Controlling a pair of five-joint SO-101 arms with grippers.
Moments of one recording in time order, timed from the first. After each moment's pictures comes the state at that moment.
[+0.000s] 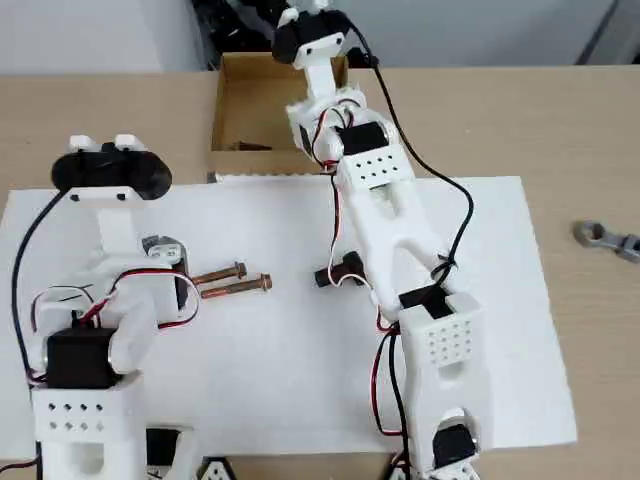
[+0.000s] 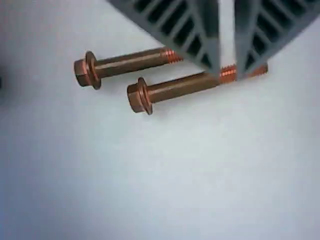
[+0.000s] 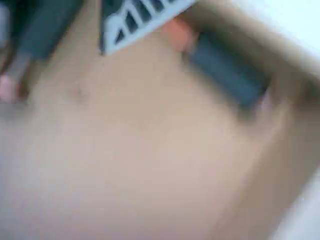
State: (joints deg) left arm -3.2 -53.9 35.1 78.5 6.5; right arm -21.9 37.1 -37.1 46.8 4.0
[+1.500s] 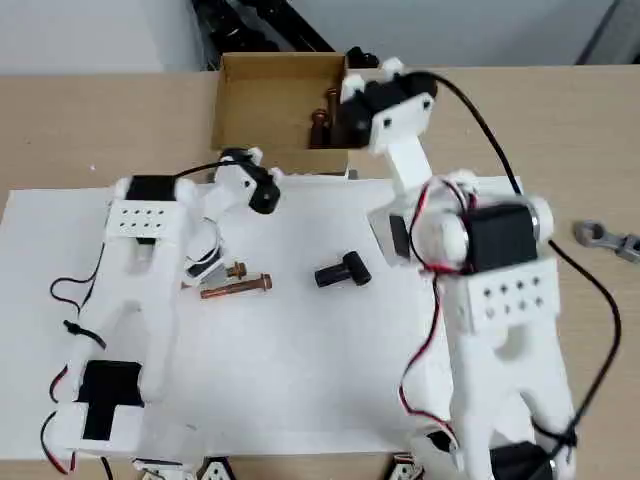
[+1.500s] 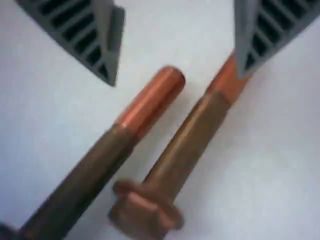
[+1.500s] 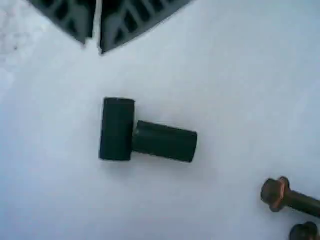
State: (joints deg) left arm -0.4 1.5 14.1 83.6 -40.4; right arm -17.2 -25.2 -5.0 95.2 12.1
